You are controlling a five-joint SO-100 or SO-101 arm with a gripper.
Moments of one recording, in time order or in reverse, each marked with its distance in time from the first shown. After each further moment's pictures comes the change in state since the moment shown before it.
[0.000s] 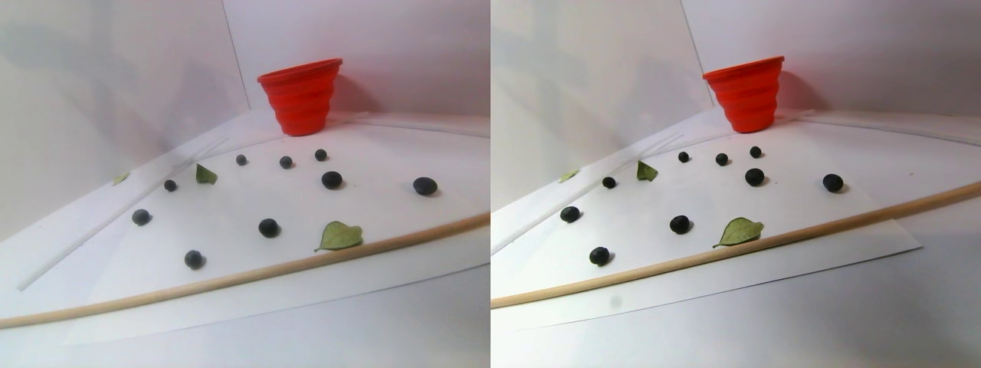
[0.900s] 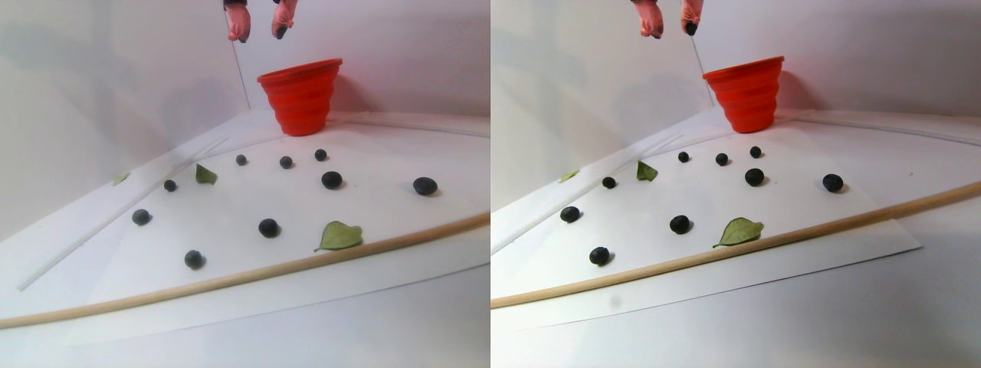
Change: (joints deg) arm 4.7 -17.4 2.9 -13.3 -15.9
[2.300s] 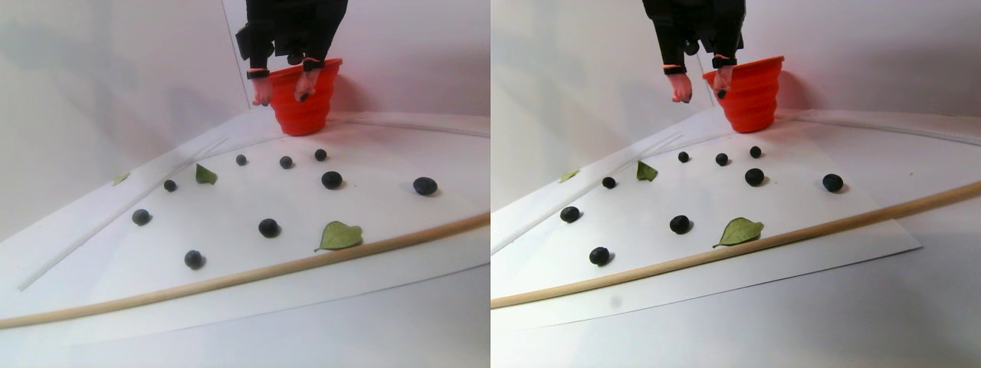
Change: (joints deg) arm 4.3 -17.5 5.7 -20.7 -8.8
